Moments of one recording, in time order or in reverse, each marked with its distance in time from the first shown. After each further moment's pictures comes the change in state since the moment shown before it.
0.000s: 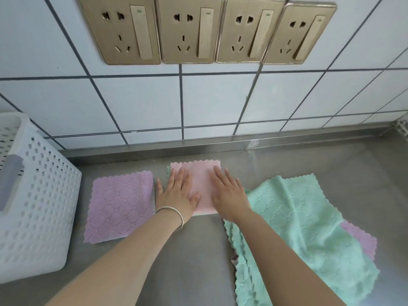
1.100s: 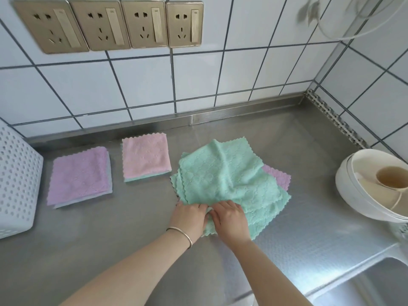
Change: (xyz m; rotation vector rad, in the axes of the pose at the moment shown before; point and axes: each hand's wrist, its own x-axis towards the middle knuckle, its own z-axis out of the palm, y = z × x) left_hand -0.158 0.157 0.058 0.158 0.219 0.442; right_hand -0.226 0.081 0.053 0.107 0.540 0.072
